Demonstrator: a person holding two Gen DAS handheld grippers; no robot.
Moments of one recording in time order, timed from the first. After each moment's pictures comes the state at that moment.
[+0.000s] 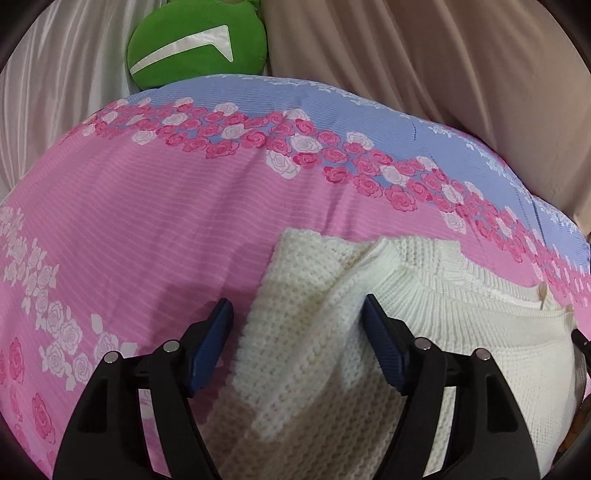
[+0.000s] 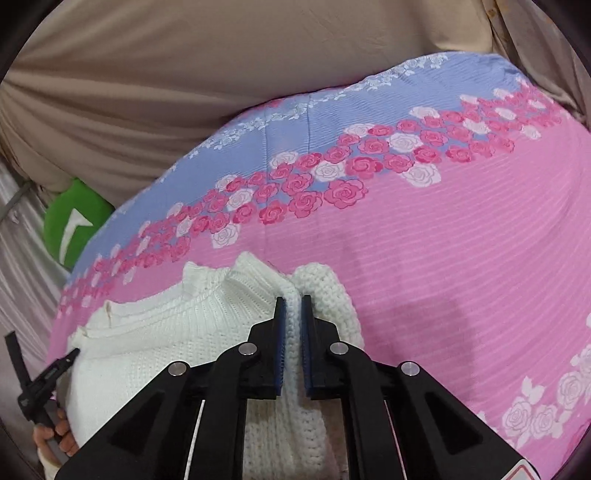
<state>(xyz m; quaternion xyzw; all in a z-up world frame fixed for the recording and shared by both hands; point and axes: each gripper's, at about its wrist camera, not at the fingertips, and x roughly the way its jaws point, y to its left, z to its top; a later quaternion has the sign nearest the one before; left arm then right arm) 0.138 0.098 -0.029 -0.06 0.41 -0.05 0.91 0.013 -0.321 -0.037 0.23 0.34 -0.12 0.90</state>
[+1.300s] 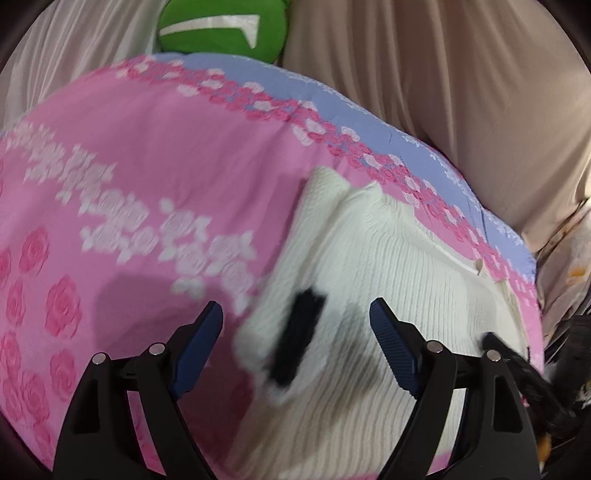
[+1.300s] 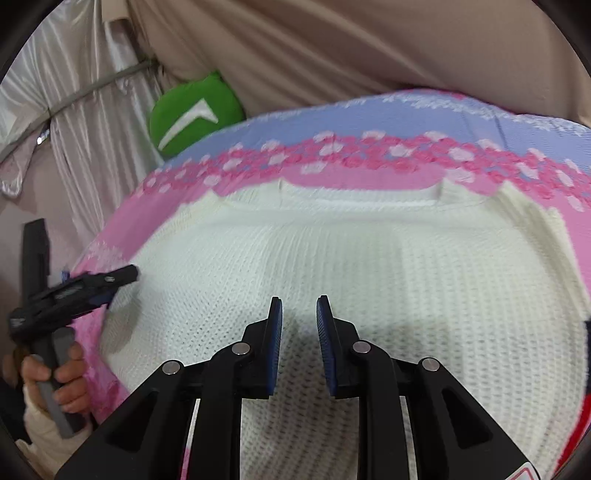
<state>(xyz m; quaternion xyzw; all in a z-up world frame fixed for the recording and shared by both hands) 0.042 0.172 -0.025 -0.17 0.42 -0.12 0.88 -0.001 -0.131 -0.041 0.10 0.39 0.09 0.91</state>
